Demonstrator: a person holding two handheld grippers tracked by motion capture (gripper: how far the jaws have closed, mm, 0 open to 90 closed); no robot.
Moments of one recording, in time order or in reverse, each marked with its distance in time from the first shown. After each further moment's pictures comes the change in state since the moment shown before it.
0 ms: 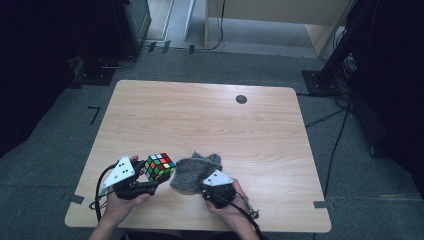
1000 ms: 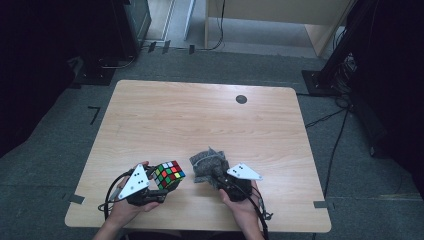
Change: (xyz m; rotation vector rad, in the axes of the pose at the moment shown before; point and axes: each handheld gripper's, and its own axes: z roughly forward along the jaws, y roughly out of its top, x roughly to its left) left arm -0.020 -0.017 0.023 0.071 0.006 0.162; right arm -0.022 0.008 -0.038 -0.309 0.014 0.223
